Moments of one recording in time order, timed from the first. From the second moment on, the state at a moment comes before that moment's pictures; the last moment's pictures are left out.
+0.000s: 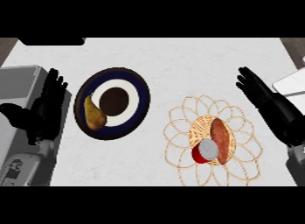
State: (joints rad) left arm -0.20 0.28 -0.11 -1.47 0.27 0.38 0.04; right arm -0.21 -0.53 0.22 -1.62 -0.40 0.03 0.11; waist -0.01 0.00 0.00
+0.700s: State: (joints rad) left arm -0.24 0.38 -0.10 -1.48 0.30 0.19 0.13; right arm -0.31 -0.50 -0.06 -1.24 -0.52 0.18 -0.09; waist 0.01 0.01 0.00
